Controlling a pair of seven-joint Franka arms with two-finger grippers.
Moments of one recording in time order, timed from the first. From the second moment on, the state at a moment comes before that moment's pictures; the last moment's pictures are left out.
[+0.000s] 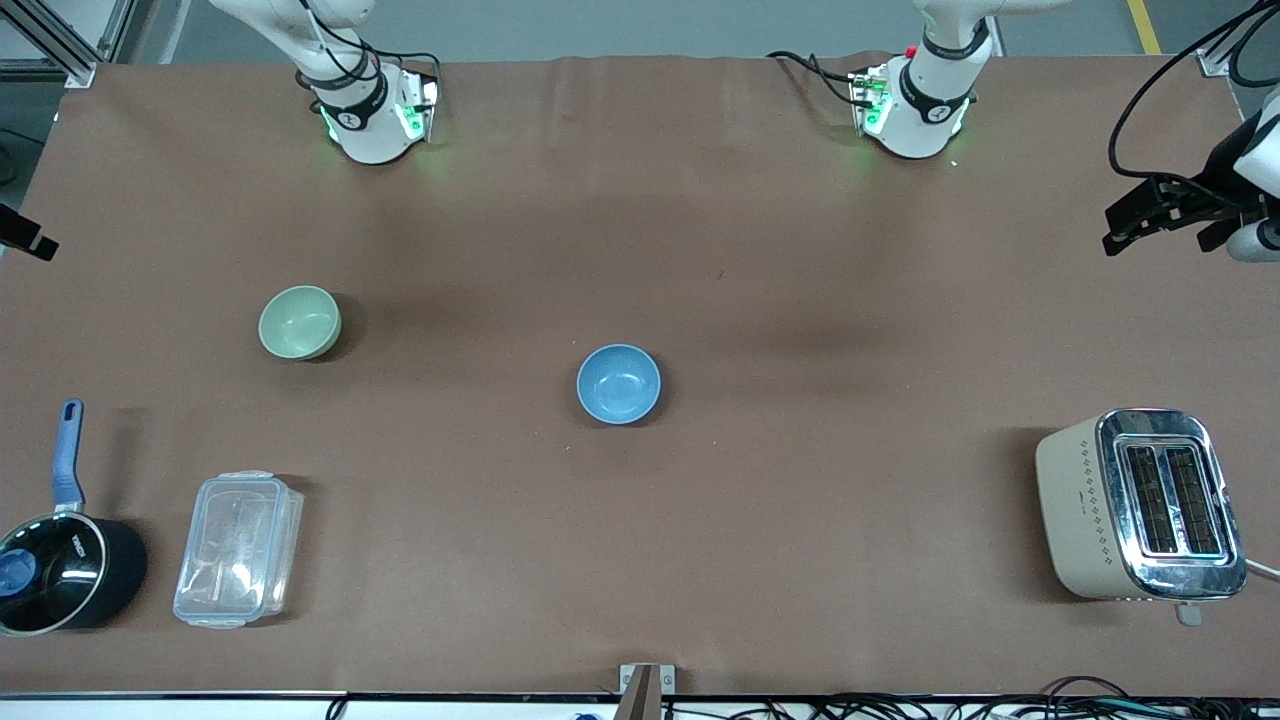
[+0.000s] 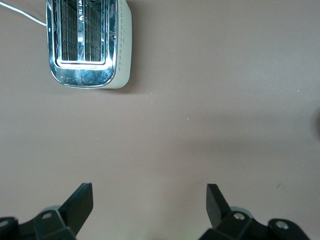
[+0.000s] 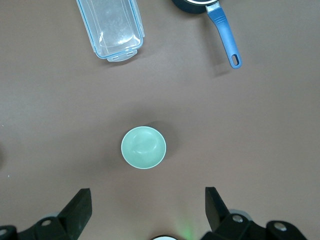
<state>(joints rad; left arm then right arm) 0.01 -0.06 -0.06 -1.61 0.03 1.55 -0.06 -0.16 0.00 -0.04 -1.51 -0.03 1.44 0.07</state>
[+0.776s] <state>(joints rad) 0.00 -0.03 -0.06 -1.61 0.03 1.60 -0.06 -0.15 0.01 -0.03 -1.54 -0.03 1.56 0.07</state>
